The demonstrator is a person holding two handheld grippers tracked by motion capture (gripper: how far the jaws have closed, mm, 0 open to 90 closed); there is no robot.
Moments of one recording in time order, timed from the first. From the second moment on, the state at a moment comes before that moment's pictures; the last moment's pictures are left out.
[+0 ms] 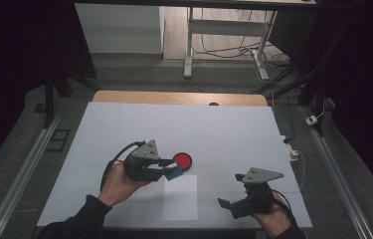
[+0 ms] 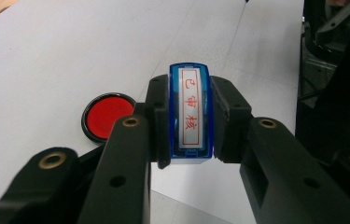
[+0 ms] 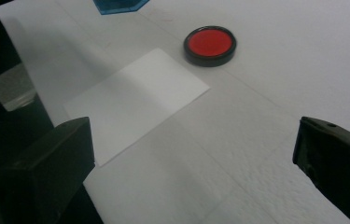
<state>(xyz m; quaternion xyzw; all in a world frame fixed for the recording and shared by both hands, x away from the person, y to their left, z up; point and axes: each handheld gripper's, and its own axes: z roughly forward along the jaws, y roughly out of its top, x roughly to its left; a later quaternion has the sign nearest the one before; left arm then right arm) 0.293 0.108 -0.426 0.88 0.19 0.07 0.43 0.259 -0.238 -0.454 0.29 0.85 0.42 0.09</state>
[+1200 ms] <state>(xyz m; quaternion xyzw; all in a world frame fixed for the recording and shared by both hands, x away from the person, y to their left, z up) 0.293 0.123 -0.419 0.87 0.16 0.04 0.46 0.285 -0.162 -0.467 0.21 0.89 0.41 0.04</state>
